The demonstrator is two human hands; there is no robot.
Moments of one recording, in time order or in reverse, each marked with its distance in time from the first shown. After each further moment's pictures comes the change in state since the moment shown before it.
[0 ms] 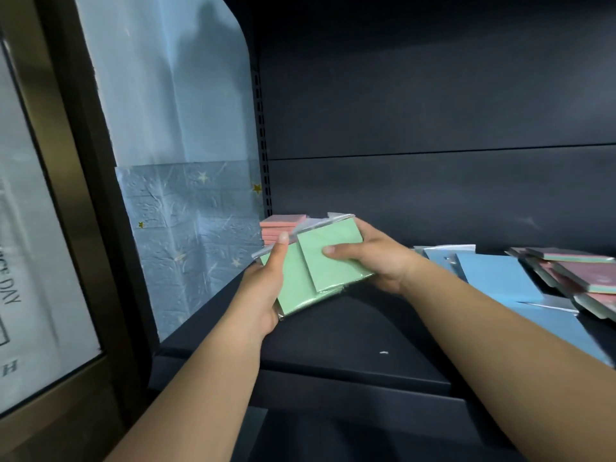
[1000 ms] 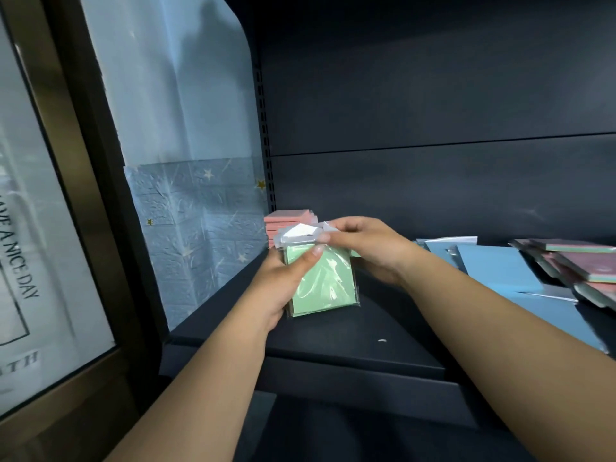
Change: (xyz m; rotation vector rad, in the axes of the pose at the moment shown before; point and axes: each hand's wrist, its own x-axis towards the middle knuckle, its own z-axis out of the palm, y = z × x) left_hand -0.003 -0.009 -0.001 0.159 -0.229 0.209; right_hand -0.009 -0.008 0.010 -0.117 0.022 -0.060
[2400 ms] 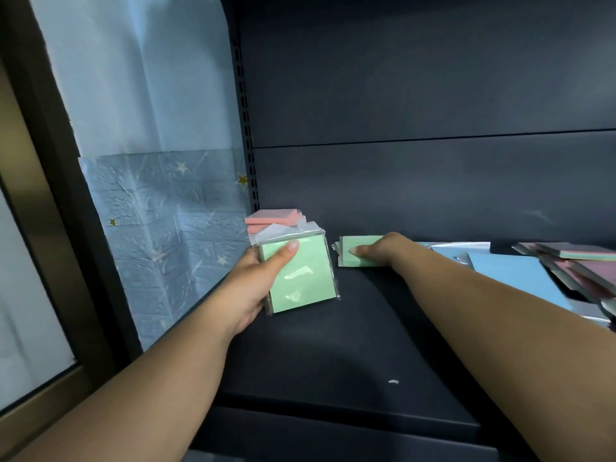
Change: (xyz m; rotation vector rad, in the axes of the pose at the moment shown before) left_hand 0.045 -0.011 -0.020 -0.060 -0.055 -0.093; right_hand 0.072 0.042 -0.064 -0.782 0.422 0.631
